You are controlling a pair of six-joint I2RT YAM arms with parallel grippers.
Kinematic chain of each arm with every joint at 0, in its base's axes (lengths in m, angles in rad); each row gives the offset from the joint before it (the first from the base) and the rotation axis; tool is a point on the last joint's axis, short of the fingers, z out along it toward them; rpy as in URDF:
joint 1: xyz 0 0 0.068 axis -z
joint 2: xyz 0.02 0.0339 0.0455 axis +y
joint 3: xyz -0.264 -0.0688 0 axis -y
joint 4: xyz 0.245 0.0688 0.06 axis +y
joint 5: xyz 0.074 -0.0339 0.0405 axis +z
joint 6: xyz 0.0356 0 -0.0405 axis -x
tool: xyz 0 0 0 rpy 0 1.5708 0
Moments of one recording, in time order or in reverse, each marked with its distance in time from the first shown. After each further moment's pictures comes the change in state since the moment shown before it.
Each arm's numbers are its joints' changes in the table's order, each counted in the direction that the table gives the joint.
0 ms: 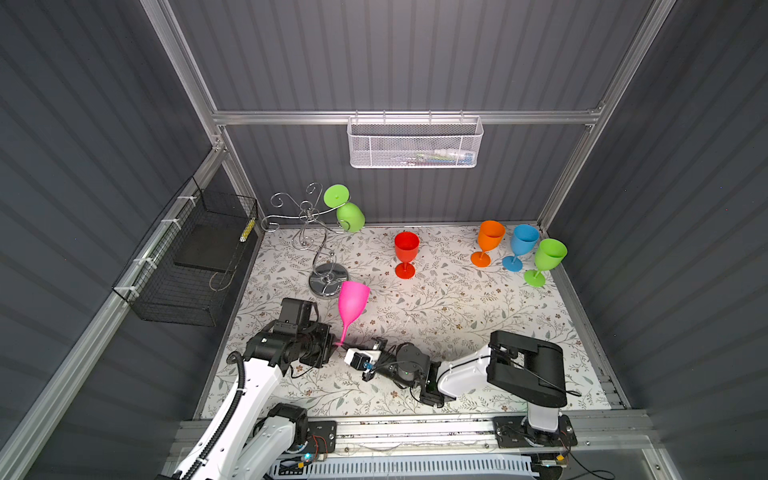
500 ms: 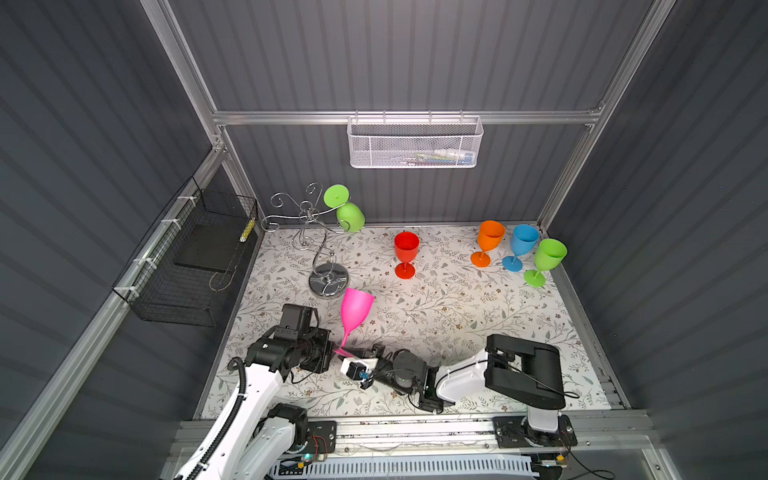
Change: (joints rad) left arm 0.000 -0.039 -0.066 -0.011 -0.004 0.029; right arm -0.040 0.014 0.002 0.008 -0.026 0.029
